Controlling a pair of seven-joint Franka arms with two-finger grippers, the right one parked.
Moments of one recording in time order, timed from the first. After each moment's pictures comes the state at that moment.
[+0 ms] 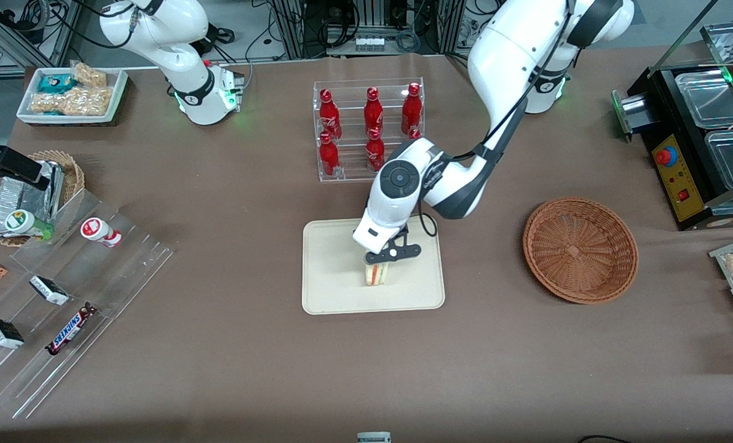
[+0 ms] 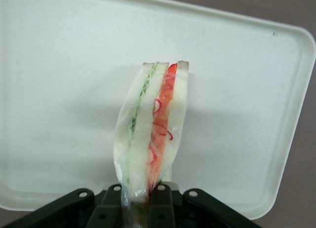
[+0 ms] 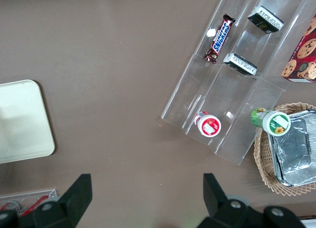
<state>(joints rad) -0.64 0.69 -0.14 -1.53 -0.01 2.29 -0.91</state>
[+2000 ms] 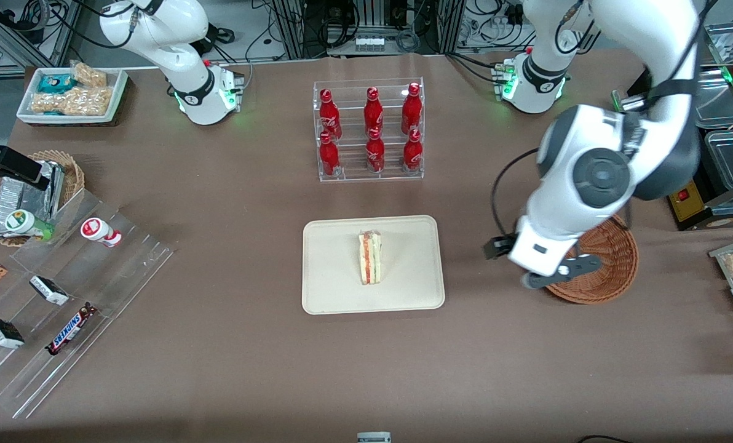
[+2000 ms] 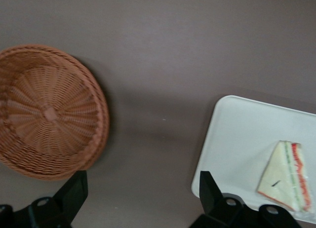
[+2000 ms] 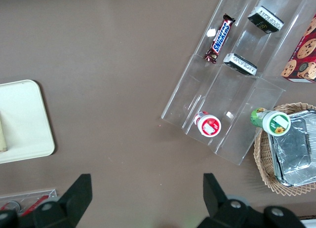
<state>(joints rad) -0.25 0.33 -0.07 -1.51 0.02 1.76 -0.58</state>
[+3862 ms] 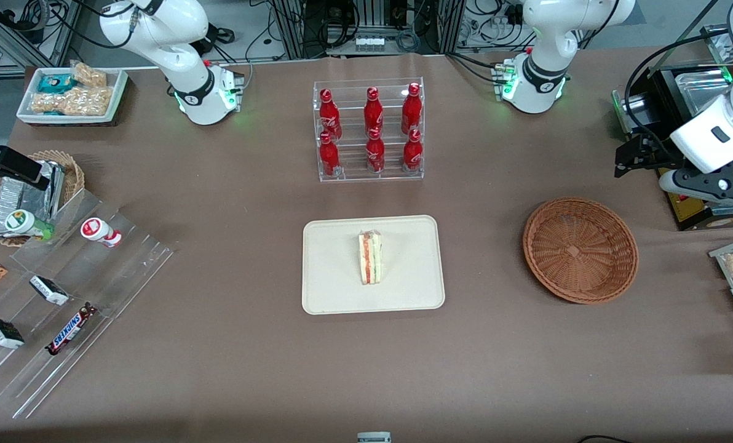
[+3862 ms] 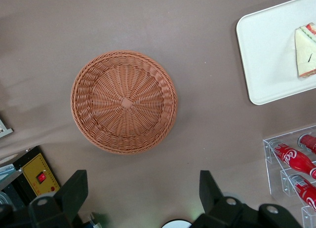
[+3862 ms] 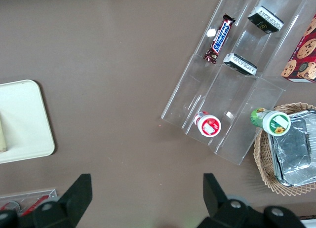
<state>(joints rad) 0.00 0.02 -0.08 -1.57 -0.02 1.50 0.19</state>
